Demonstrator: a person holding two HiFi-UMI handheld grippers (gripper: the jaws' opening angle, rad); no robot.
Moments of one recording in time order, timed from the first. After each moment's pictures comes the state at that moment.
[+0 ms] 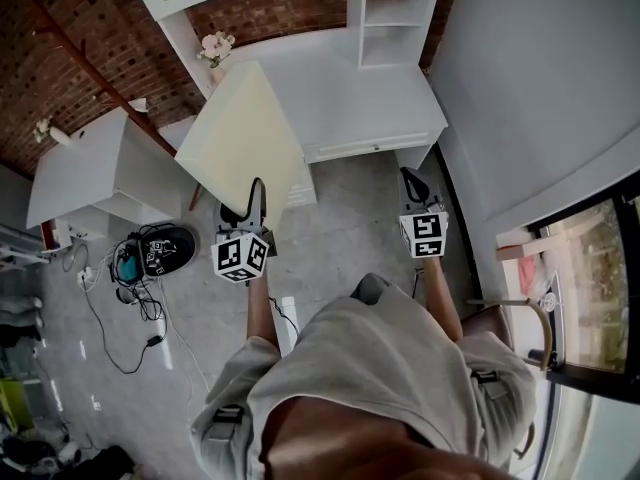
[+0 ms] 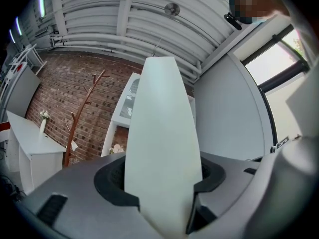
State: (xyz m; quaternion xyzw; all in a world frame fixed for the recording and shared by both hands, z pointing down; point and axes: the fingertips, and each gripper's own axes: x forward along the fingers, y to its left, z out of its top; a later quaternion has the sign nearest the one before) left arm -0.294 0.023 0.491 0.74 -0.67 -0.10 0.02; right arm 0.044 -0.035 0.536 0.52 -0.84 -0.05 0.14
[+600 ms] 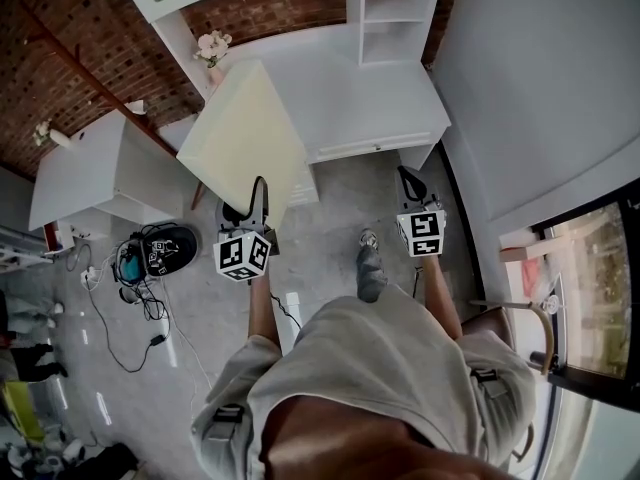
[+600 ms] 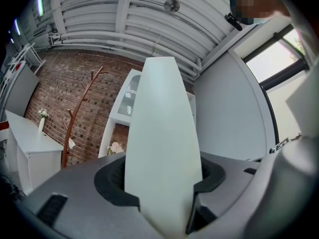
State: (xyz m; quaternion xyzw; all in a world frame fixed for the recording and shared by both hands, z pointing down) left arm -0.278 -0.007 0.503 0.74 -0.67 -0.09 0.03; right arm 0.048 -0.064 0.556 0.51 -0.85 -0.04 0.14
